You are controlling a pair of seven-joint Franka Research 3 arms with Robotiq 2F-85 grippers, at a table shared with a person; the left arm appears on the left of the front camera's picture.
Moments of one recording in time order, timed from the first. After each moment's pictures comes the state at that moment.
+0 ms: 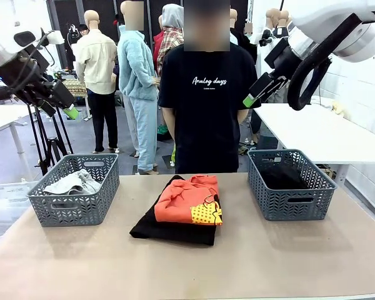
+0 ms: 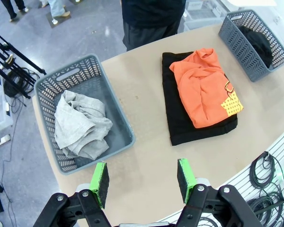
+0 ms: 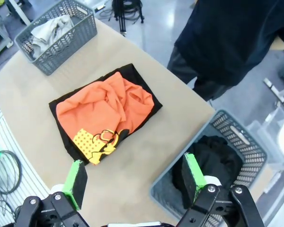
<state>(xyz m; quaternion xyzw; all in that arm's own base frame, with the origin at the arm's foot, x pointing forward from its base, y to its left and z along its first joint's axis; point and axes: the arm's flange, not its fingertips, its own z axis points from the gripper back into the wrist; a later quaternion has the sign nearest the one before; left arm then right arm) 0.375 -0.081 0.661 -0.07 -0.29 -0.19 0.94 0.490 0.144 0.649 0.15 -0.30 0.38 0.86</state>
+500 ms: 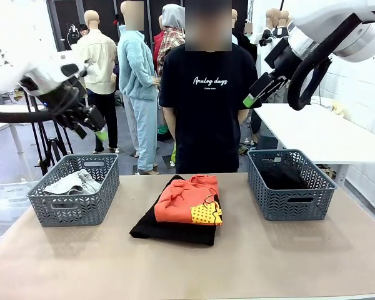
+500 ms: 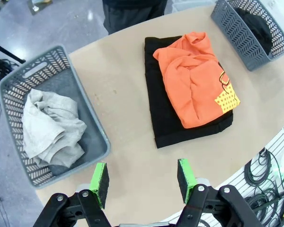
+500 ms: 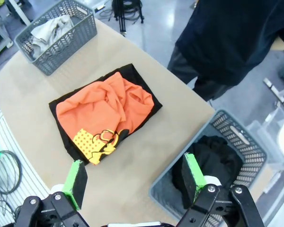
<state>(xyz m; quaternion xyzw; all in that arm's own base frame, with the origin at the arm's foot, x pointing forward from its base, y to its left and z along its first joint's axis) 0.416 -0.131 0.603 -0.08 -0.24 -0.21 0.94 0.490 0.144 0.650 0.15 -0.30 0.38 0.86</state>
